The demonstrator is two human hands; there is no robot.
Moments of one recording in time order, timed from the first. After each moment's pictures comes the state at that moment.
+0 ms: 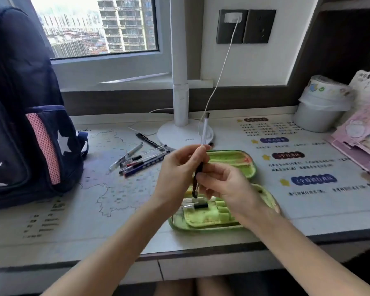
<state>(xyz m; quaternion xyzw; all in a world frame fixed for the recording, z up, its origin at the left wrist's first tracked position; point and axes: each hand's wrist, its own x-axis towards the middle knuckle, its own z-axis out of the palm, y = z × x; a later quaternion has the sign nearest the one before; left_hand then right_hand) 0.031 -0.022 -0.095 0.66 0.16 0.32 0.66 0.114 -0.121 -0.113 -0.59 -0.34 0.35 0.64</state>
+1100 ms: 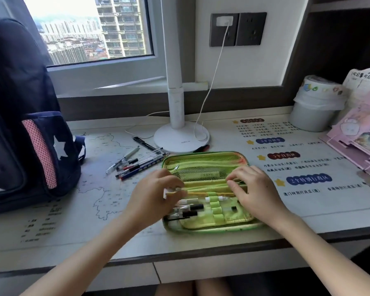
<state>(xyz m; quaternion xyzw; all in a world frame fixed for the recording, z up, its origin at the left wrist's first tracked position) 0.001 0.019 -0.144 0.94 0.13 0.25 0.17 0.177 -0.158 -0.151 -0.80 -0.50 -0.09 0.32</state>
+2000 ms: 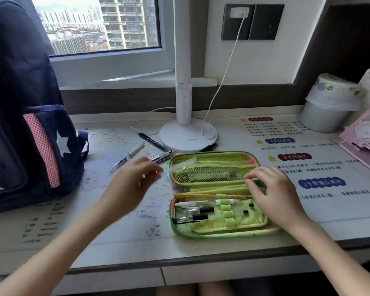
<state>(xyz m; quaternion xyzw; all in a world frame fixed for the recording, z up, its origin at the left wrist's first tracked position) -0.026 0.069 -0.129 0.93 0.15 0.28 0.20 0.184 -0.161 -0.155 -0.83 -0.46 -0.12 0.30</state>
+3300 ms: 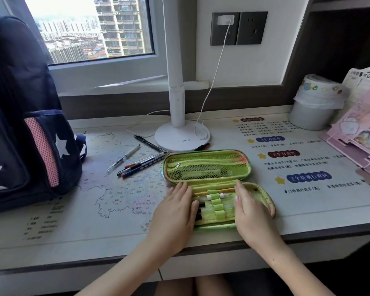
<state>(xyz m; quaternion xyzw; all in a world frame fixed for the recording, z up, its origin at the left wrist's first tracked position) 0.004 -0.036 -0.169 0.96 0.22 0.13 0.12 0.120 -0.171 -0.167 -0.86 -0.35 0.07 0.36</state>
